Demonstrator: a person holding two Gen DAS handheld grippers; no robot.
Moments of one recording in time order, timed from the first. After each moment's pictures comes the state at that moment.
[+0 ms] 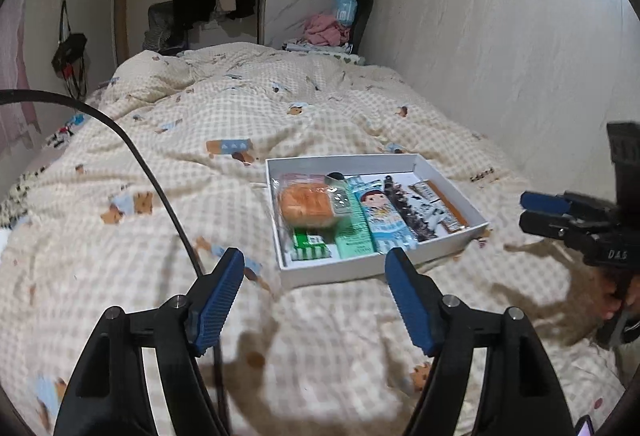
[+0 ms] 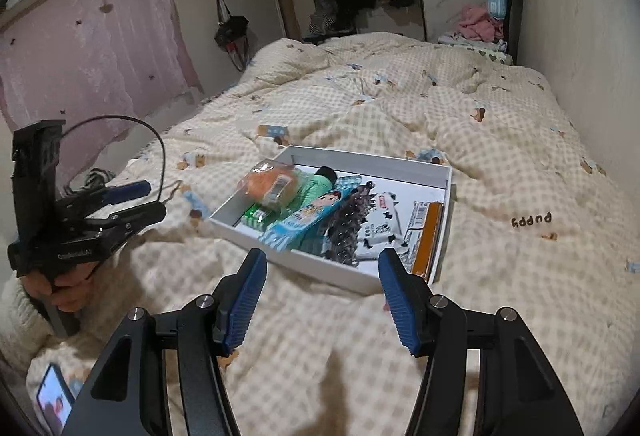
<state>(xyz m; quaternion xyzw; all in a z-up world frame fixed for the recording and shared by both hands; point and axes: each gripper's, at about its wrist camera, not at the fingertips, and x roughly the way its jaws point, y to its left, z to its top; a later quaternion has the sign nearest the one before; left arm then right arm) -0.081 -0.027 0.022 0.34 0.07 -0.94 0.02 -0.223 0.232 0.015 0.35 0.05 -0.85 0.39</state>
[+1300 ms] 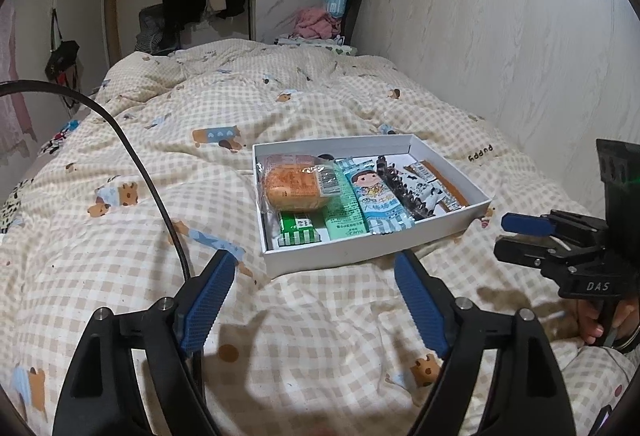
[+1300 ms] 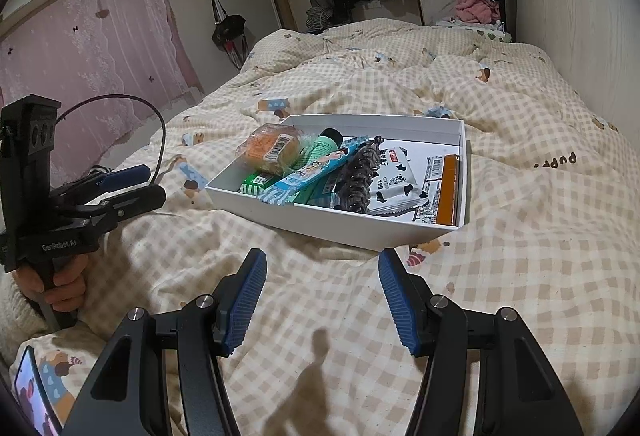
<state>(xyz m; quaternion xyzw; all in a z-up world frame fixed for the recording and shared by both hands) -0.087 -0.010 0.000 0.35 0.04 -0.94 0.02 -0.217 0.225 -0.035 0.37 0.04 -0.85 0.38</state>
